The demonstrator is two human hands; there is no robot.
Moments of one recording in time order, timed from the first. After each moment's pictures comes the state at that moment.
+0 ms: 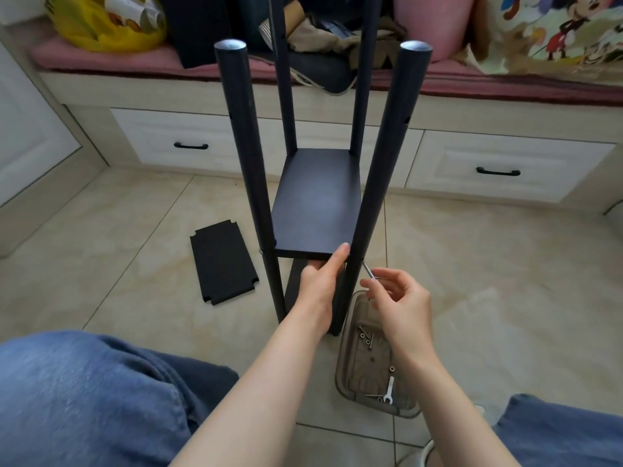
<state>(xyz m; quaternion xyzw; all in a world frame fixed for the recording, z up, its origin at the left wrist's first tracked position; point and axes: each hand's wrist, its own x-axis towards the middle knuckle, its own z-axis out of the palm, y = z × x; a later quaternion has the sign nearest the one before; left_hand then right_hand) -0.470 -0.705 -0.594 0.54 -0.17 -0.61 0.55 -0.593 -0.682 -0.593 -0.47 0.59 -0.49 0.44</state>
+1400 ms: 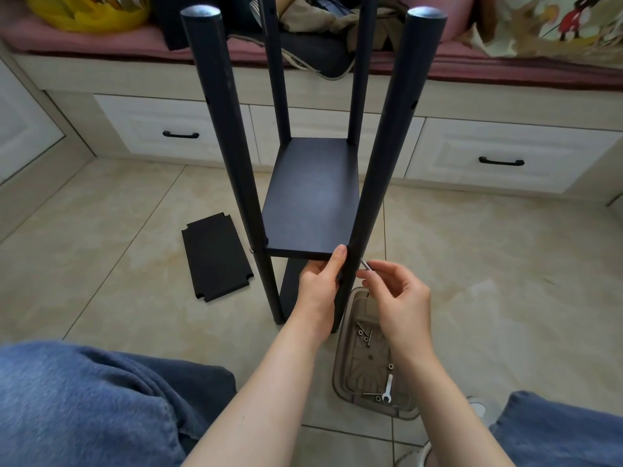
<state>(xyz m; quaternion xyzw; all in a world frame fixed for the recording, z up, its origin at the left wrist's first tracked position) -0.476 -0.705 -0.601 0.48 -0.17 -0.62 0.59 -0.588 -0.693 -0.599 -0.47 0.54 -0.52 0.46</state>
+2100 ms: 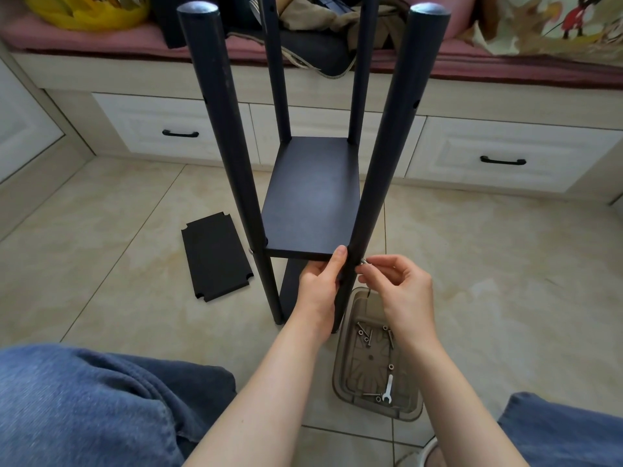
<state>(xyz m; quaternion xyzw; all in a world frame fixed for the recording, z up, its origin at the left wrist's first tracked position) -0.477 -0.707 -0.601 0.48 -0.16 -0.62 0.60 -0.592 -0.711 -0.597 -0.47 0.54 -0.51 0.48</state>
